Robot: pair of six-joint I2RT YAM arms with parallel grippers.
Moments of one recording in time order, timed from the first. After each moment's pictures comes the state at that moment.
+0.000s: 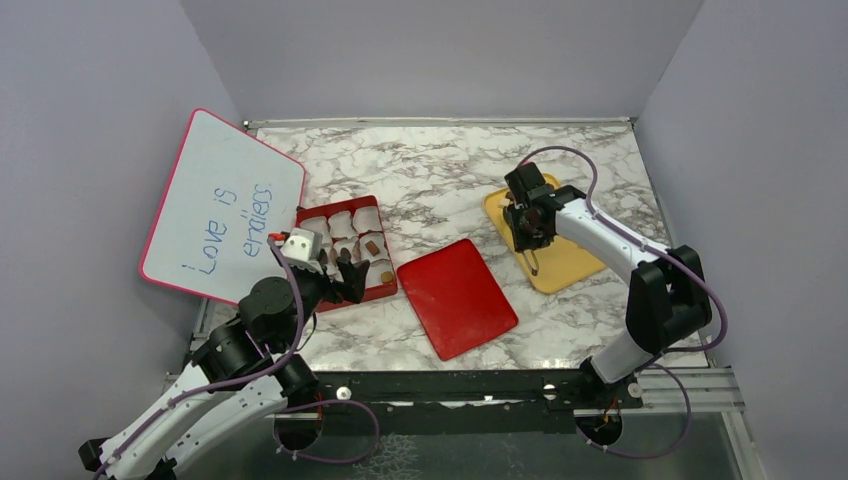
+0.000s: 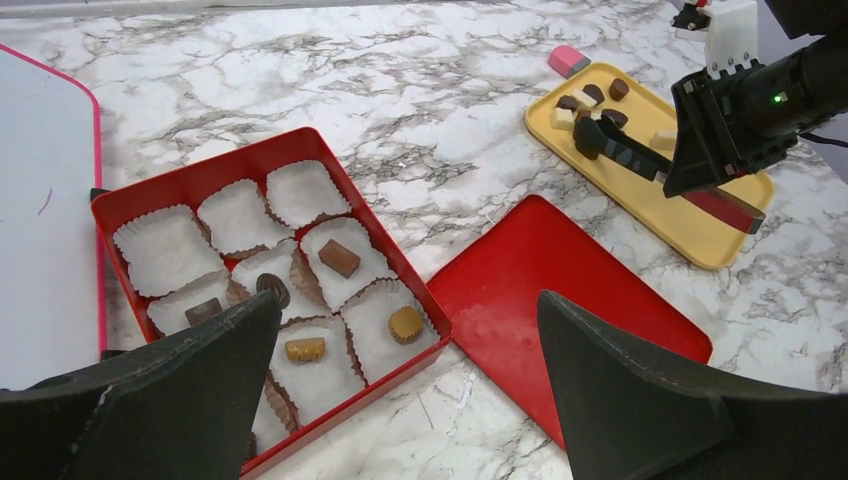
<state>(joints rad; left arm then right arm) -0.87 0.37 0.66 -0.47 -0.47 -0.26 0.44 1.60 1.16 -0.76 0.21 0.25</state>
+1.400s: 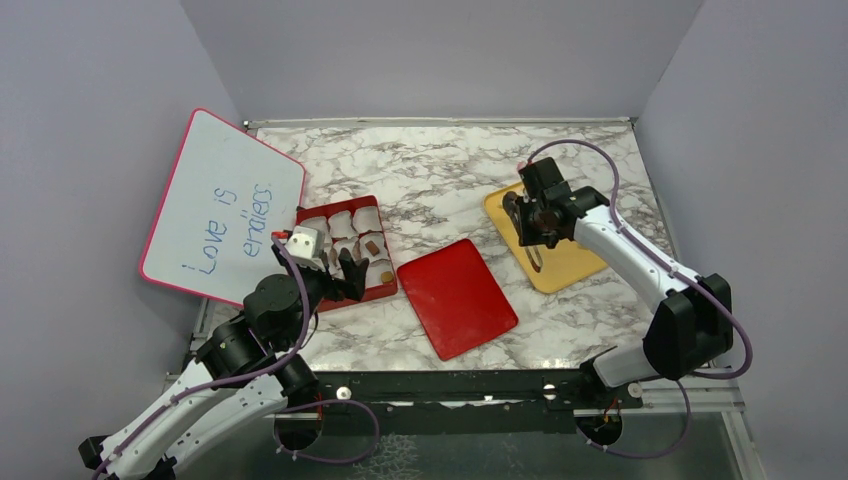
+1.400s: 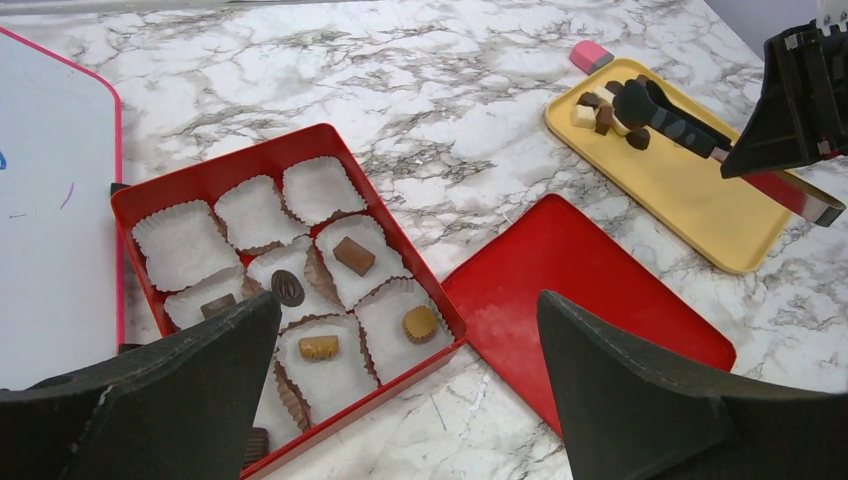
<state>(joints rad) -0.87 0.39 0.66 -0.47 -0.50 -0.25 0.44 1.46 1.18 -0.80 0.18 0.26</state>
